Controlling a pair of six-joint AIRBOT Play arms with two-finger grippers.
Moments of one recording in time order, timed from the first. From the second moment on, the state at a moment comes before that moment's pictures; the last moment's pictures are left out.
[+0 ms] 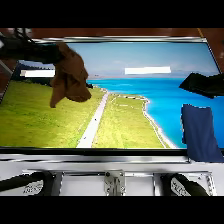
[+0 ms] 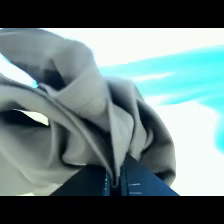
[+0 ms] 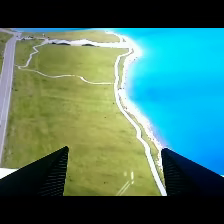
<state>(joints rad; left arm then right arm) -0.20 -1.34 1.83 1.18 -1.18 -1.50 -0.23 -1.08 1.44 -1.19 1.43 1.45</state>
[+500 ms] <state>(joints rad) -0.68 -1.18 1.50 1.18 -1.06 -1.60 -0.18 -0.81 1.42 -1.34 1.66 1.44</state>
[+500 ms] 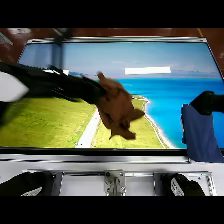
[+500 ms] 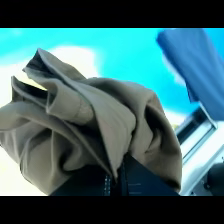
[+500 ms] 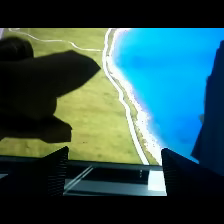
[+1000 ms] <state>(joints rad) -0.62 -1.36 1.36 0.99 -0.91 -1.63 -0.18 -0.80 1.18 -1.44 1.59 1.43</state>
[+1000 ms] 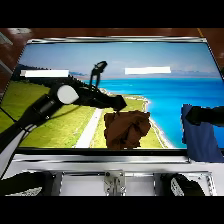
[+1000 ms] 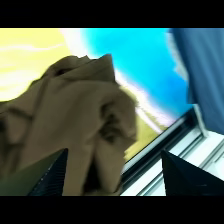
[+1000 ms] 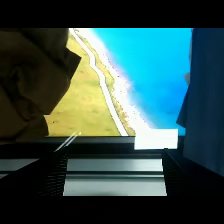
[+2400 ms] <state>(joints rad) -0.60 -1.47 0.84 0.59 -0.71 -1.48 -0.21 -1.37 0.96 -1.06 1.44 1.28</state>
